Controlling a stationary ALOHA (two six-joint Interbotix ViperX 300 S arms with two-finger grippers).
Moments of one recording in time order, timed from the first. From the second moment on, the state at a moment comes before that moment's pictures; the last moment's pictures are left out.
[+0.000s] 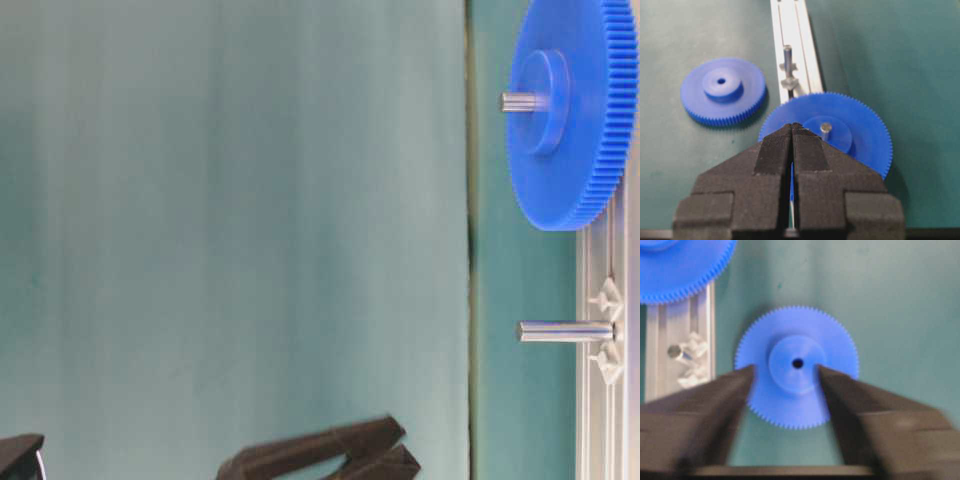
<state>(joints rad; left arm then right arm) -0.11 -0.34 0.73 0.02 0.25 -0.06 -0.10 -1.00 1.14 0.02 0.20 0.01</state>
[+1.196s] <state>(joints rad) -0.19 0.15 0.39 0.02 0.61 -0.06 -0.11 -1.00 1.14 0.02 0.29 0.01</state>
